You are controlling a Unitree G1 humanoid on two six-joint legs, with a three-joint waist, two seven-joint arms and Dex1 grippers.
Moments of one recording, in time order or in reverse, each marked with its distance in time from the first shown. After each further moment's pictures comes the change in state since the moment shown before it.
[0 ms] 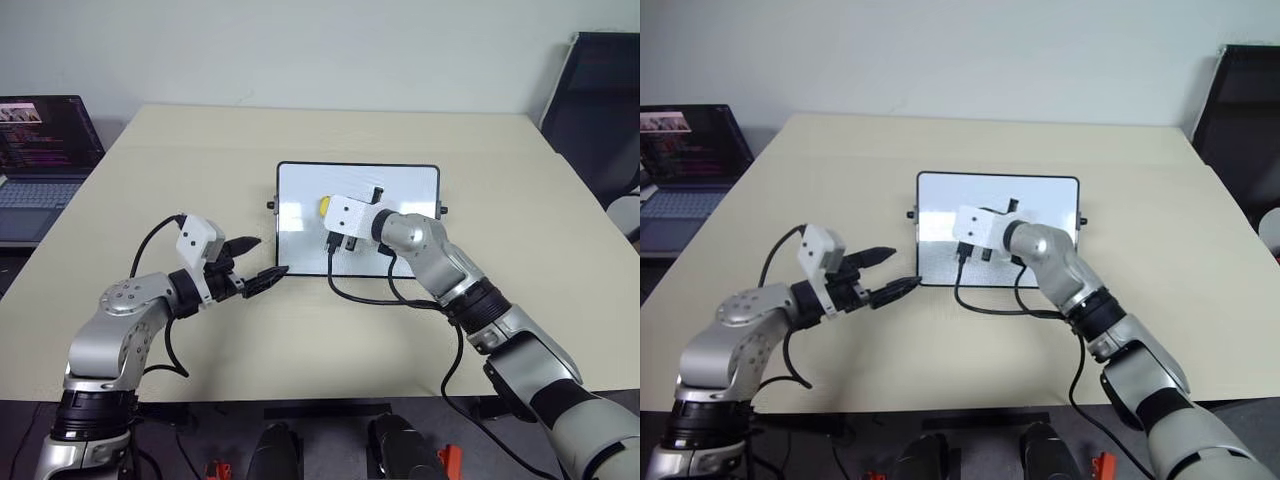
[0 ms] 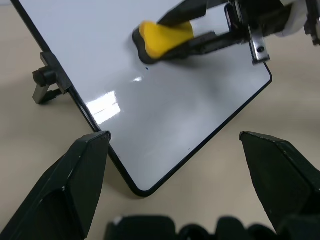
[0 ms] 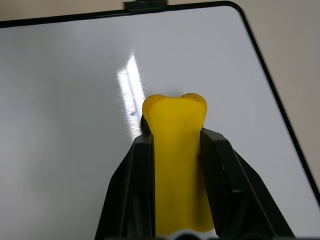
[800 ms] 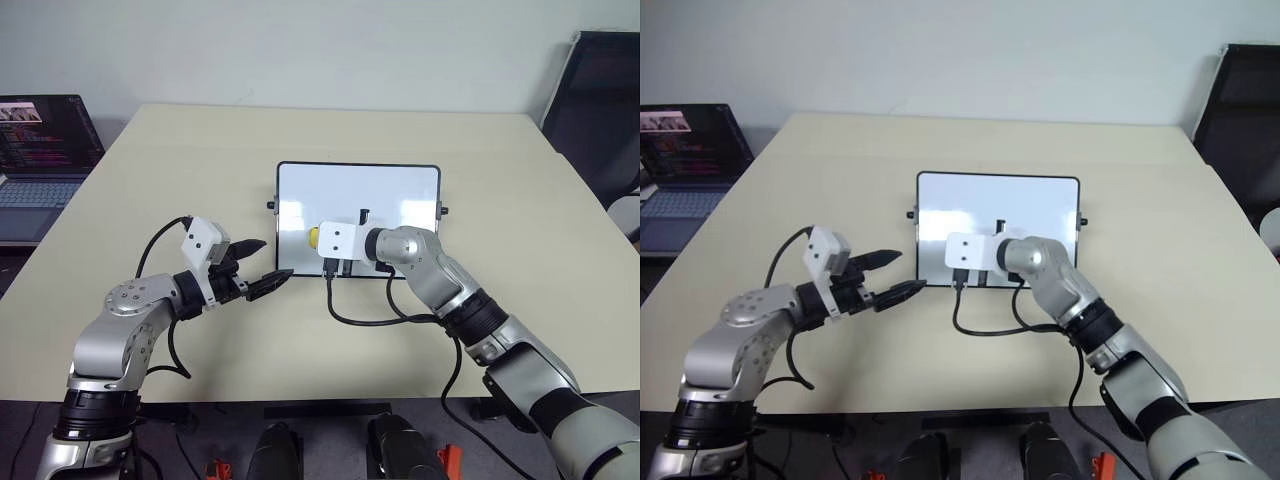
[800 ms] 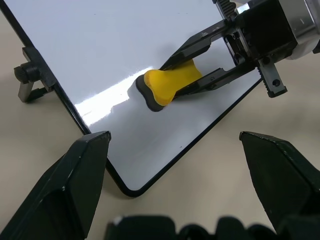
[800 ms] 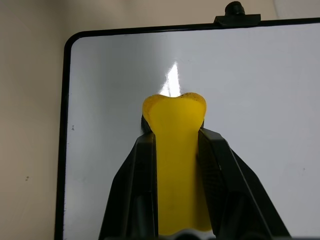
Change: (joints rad) left arm 0.004 -0.001 -0.020 0.000 0.000 -0.008 -0.020; right arm 0.099 0.006 -0.044 -0.104 -0.031 0.041 0.065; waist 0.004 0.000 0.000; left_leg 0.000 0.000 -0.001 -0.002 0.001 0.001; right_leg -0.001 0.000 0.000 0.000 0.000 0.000
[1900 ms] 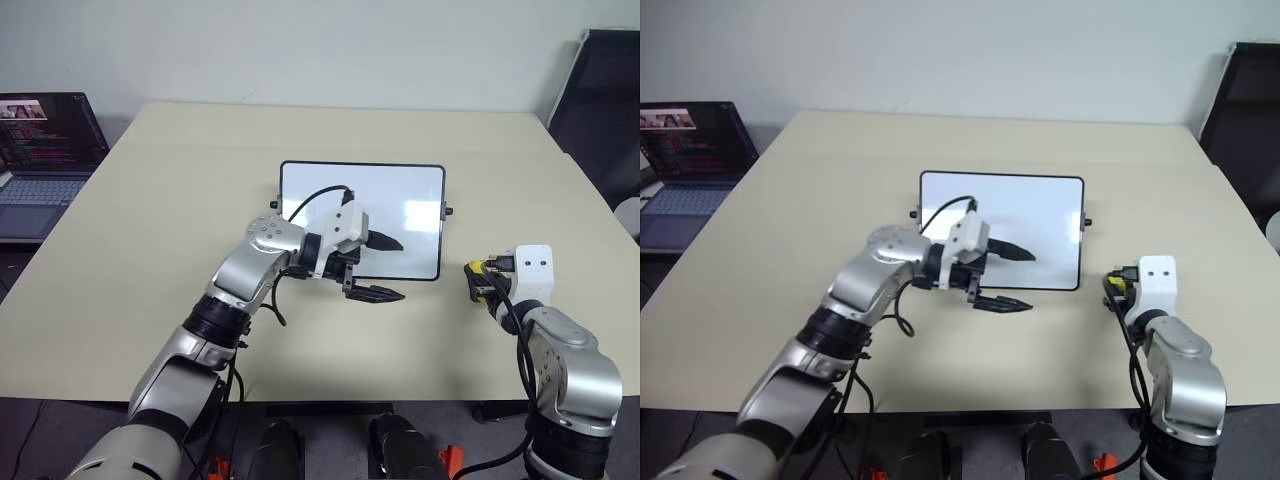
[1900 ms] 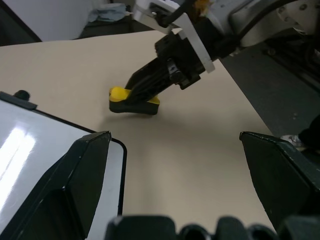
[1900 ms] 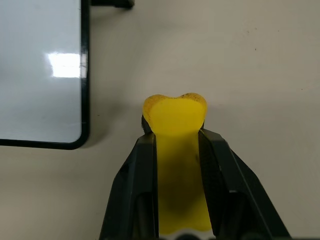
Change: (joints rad) left arm -0.557 -0.304 -0.482 0.377 0.210 -0.262 -0.397; right arm 0.601 0.062 -0.795 -0.740 0.369 0.843 -0.349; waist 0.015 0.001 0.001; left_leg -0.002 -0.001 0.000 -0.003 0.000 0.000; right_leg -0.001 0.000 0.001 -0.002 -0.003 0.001
